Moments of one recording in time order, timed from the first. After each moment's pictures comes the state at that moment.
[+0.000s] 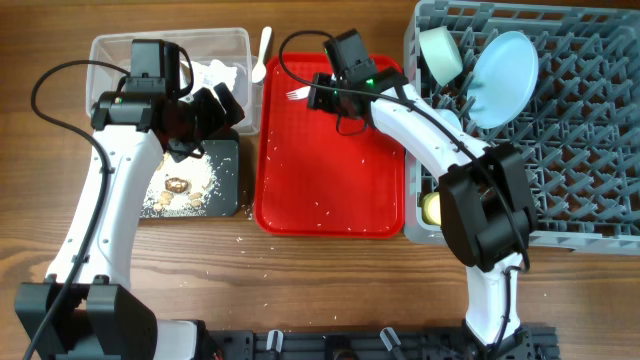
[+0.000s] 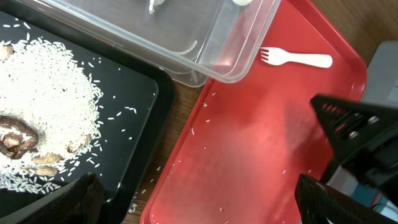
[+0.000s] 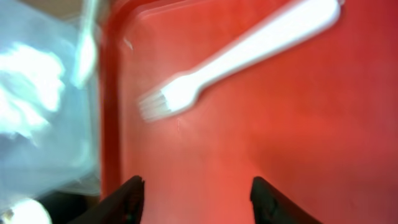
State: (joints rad) left arm -0.04 1.58 1.37 -0.94 0.21 -0.58; right arm 0.49 2.14 1.66 -0.48 -0.10 0.65
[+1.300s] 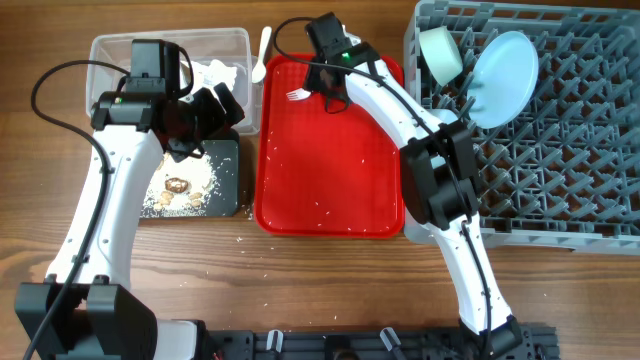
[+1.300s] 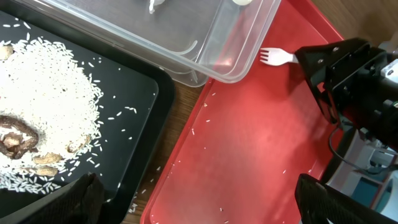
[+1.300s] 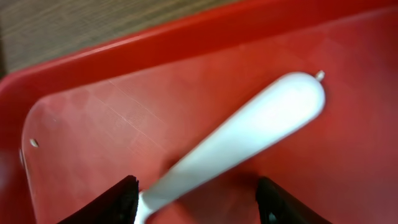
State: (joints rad) left arm -0.04 1.58 1.37 -0.94 0.21 -0.58; right arm 0.48 2.54 2.19 -0.77 0.08 0.73
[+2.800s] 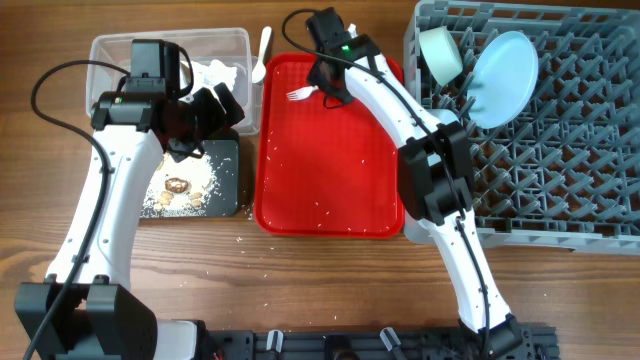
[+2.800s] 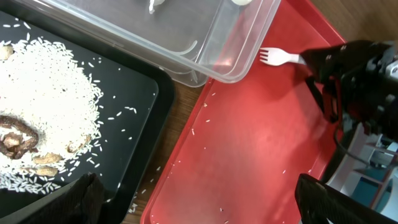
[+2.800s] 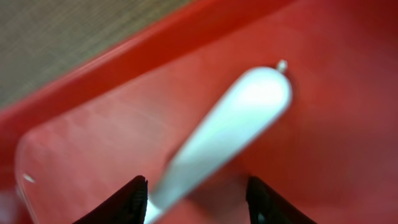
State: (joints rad) left arm -0.04 1.58 1.37 -0.93 0.21 -0.58; right arm 0.47 2.62 2.33 -0.93 0.08 0.90
